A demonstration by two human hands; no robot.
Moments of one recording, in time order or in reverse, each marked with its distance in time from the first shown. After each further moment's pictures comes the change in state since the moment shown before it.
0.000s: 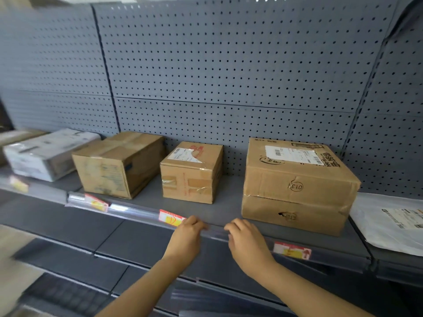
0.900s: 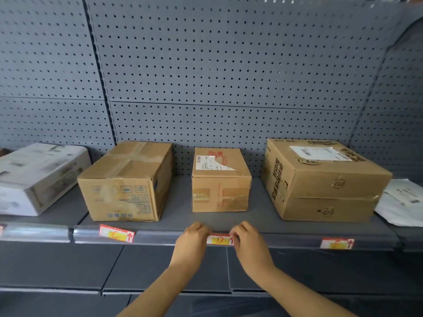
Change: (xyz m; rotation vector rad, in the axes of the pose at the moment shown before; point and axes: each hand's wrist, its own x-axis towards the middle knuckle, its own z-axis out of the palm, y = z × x) left_hand 0.018 -0.140 -0.041 -0.068 -0.095 0.082; right_hand 0.078 -0.115 0.077 0.032 0.056 0.455
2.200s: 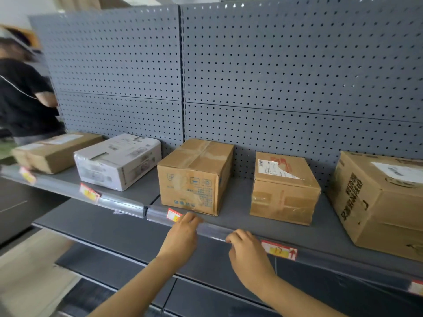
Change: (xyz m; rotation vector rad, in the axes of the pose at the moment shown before) left_hand -0.057 -0.109 -0.090 0.124 0.155 -0.112; right_hand -0.002 -0.112 0.051 0.001 -0.140 -0.378
